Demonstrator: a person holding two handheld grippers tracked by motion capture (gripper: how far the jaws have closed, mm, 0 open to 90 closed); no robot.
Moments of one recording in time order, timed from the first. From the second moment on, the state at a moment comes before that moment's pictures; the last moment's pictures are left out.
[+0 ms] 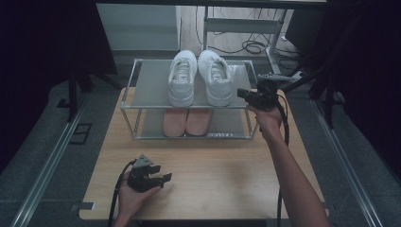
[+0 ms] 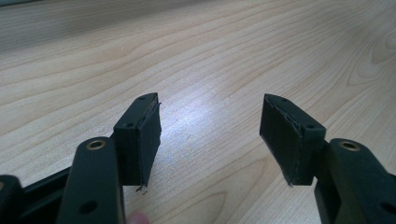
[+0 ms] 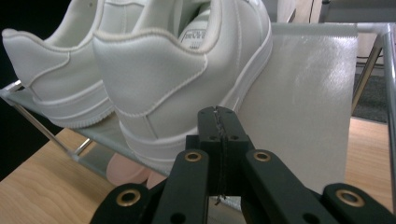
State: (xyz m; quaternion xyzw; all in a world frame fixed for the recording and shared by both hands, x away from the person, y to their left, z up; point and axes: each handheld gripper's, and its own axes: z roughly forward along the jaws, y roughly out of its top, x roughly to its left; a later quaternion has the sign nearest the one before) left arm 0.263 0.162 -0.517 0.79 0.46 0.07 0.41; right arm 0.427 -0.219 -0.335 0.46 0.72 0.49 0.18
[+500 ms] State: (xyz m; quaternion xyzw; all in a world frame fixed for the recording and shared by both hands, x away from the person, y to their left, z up) left arm 0.263 0.163 -0.517 0.79 0.46 0.07 0.41; right arm 0.428 -0.202 -0.350 0.45 0.73 0.48 0.17
